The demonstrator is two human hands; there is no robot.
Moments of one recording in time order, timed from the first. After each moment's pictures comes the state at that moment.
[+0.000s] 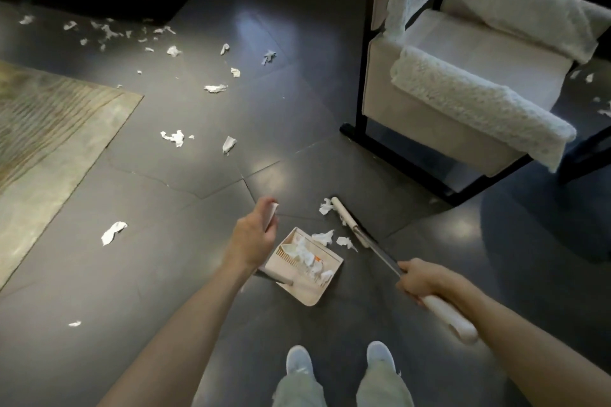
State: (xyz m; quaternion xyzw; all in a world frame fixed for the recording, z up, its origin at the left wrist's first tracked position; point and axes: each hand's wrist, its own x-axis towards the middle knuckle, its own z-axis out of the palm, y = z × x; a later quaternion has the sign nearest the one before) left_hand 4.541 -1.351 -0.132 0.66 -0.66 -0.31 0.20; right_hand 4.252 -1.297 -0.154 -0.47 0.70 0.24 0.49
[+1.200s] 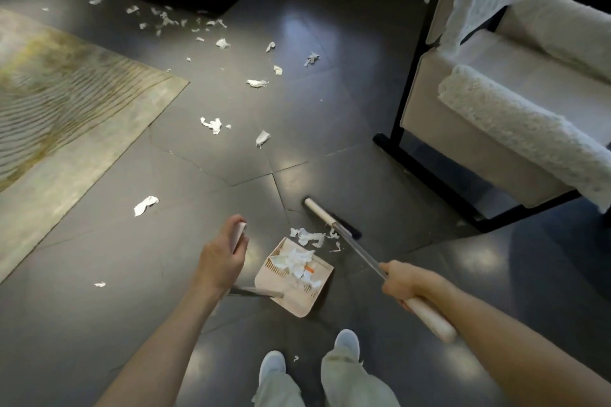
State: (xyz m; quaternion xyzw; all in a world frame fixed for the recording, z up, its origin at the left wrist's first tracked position) left_hand 4.647 -1.295 -0.140 0.74 -0.58 -0.26 0.23; right_hand 4.331 -1.317 -0.153 -0.57 0.62 0.28 0.46
